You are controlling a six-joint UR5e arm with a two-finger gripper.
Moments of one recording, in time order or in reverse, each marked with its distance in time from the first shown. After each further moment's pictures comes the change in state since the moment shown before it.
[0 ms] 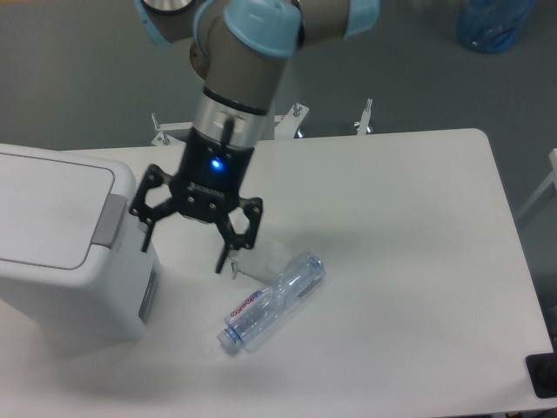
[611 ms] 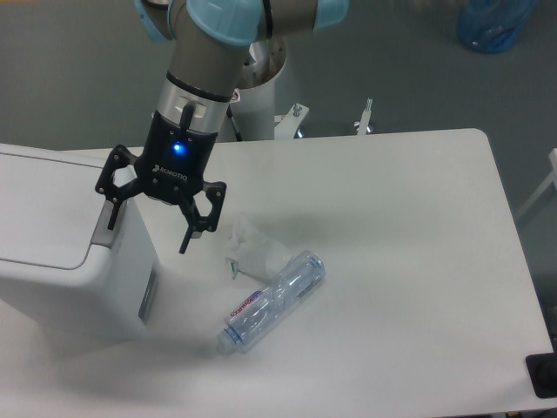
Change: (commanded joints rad) arm -0.048 0.020 -0.074 0.005 0.009 0.011
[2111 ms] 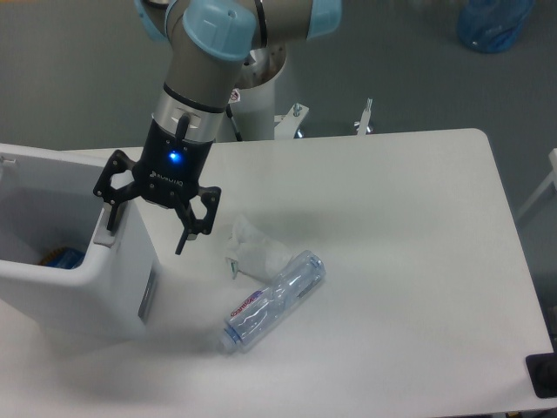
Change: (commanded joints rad) arm 0.000 -0.011 -0.005 0.000 0.000 -0.005
